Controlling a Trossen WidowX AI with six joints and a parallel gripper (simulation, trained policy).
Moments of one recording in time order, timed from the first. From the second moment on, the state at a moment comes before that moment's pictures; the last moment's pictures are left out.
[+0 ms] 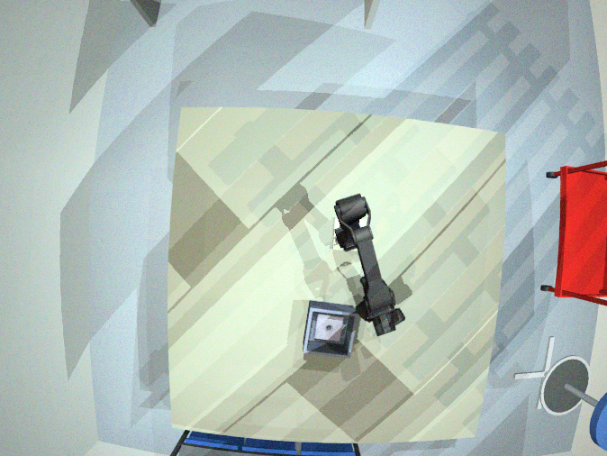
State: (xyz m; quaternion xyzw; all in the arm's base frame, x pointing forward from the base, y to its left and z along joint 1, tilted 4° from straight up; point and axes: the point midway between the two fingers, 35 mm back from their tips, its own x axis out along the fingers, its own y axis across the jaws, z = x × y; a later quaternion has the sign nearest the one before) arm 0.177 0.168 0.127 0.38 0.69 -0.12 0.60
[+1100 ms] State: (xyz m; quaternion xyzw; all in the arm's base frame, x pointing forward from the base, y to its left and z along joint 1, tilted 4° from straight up) arm 0.130 0.149 0.059 0.37 0.66 -0.36 0.54
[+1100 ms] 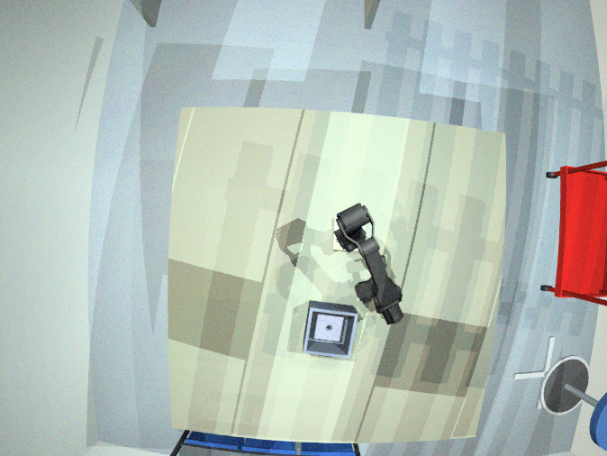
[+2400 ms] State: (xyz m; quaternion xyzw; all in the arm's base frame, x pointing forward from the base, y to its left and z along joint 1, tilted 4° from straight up) arm 0.172 0.192 0.070 0.46 0.64 -0.29 0.55
